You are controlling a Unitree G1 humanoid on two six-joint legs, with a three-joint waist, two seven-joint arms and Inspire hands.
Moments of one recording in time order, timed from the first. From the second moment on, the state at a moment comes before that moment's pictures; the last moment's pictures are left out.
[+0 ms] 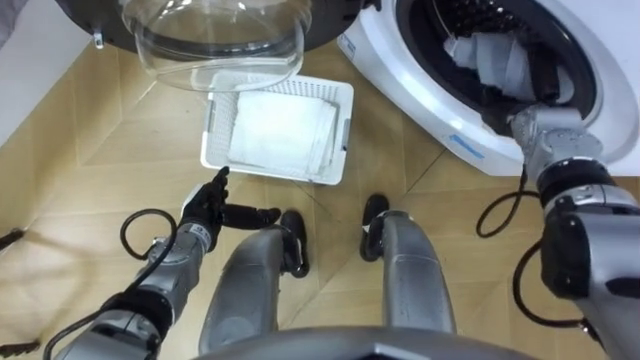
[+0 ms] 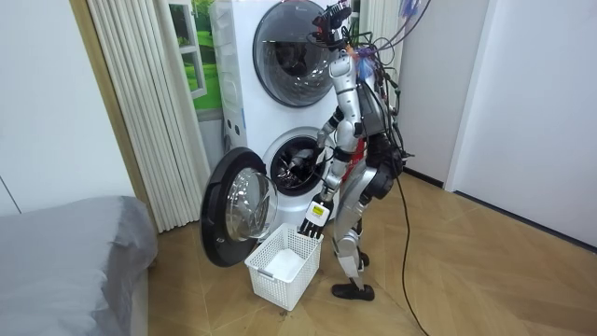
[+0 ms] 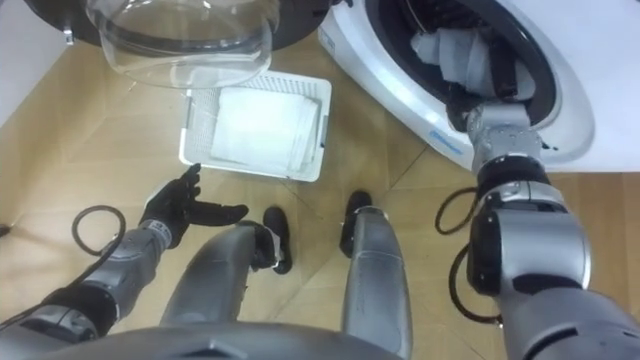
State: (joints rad) left arm -0.12 0.23 -0.27 0.98 -0.36 -0.11 -0.02; right arm -0.64 -0.33 -0.20 1.08 1.61 -0.01 -0.39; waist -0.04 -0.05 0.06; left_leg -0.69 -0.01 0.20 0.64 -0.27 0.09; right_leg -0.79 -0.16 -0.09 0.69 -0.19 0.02
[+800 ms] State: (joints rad) left arm -0.07 0.23 -0.09 1.00 -0.23 -0.09 -0.06; right arm -0.72 -0.34 -0.41 1.21 1.64 0.00 -0.45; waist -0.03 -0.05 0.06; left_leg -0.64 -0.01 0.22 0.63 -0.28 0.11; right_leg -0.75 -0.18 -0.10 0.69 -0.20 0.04
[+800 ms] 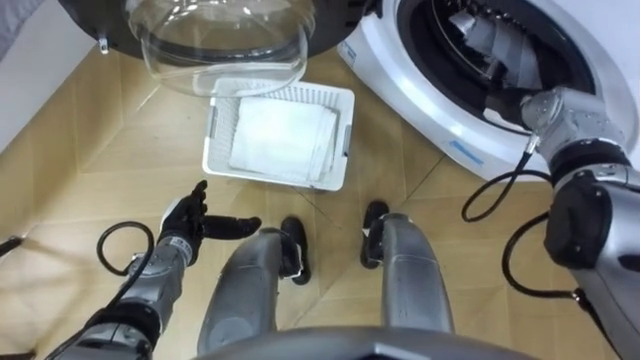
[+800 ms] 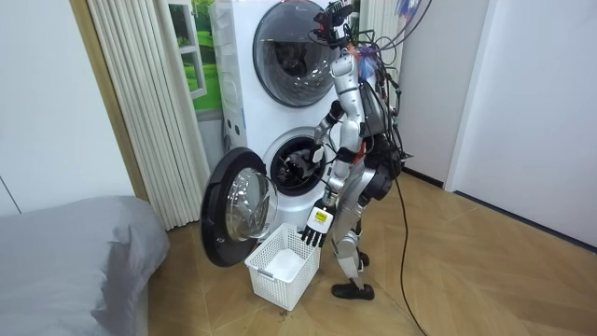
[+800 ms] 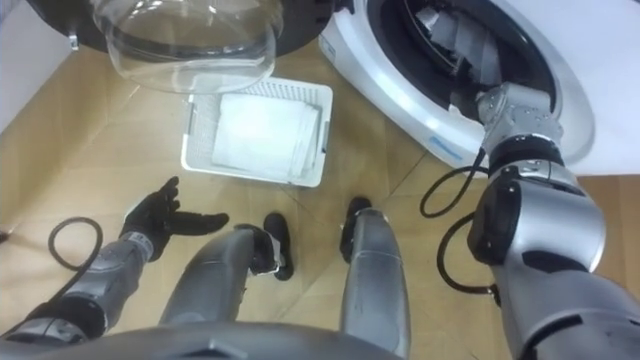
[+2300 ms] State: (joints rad) left arm 0.23 0.20 0.08 1.05 -0.19 -0.04 -0.09; right arm 0.08 -0.25 -0.28 1.32 0.90 -0.03 -0.01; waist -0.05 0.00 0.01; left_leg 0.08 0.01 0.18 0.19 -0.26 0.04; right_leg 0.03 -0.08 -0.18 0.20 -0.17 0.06
